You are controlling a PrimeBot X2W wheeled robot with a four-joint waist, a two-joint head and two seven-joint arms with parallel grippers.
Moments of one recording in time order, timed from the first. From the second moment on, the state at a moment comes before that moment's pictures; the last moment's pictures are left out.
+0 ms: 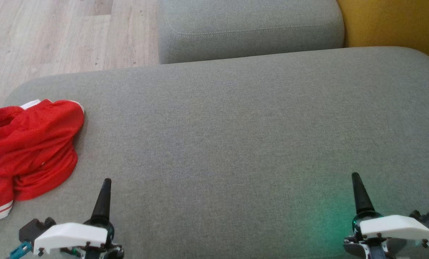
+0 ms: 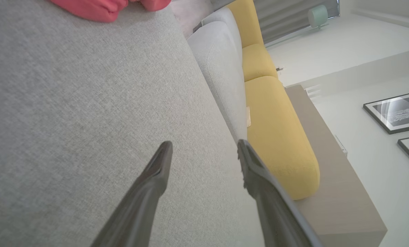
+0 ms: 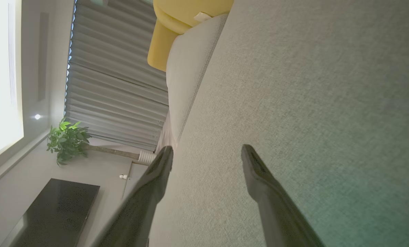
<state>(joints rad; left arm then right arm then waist) 0.05 0.03 -0.03 0.27 -1.19 -0.08 0.01 0.03 -0.04 0.01 0.35 1.19 0.13 0.02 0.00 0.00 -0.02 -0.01</state>
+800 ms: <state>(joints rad) 0.05 0.05 -0.12 0.20 -0.89 0.00 -0.05 0.01 -0.05 0.11 0.32 0.91 0.13 -0.05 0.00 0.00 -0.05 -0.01</state>
